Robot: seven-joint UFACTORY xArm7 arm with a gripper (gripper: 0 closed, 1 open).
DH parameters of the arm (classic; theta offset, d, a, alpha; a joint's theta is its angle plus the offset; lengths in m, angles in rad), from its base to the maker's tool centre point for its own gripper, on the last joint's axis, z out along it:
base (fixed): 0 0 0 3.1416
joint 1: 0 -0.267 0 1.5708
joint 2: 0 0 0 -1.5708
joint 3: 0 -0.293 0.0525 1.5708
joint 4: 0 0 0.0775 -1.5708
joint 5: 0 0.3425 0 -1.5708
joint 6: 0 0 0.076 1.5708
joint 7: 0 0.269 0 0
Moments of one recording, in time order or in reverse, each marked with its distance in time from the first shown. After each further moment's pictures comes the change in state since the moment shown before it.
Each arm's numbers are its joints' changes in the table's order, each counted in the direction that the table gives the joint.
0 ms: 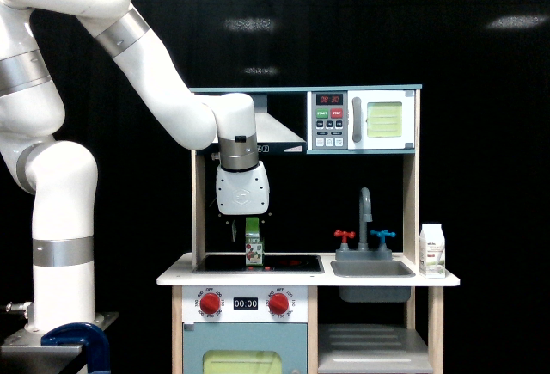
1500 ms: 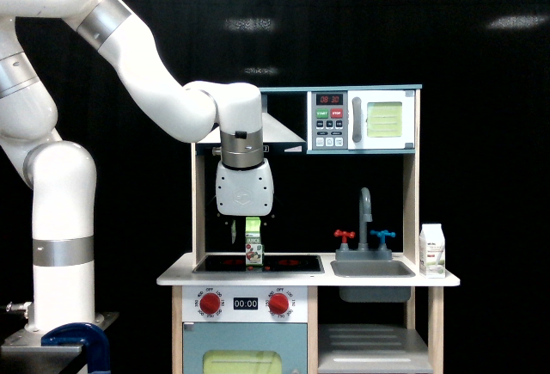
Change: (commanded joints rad) arm 0.192 -0.145 0.122 0.041 -0.147 -0.185 -0.144
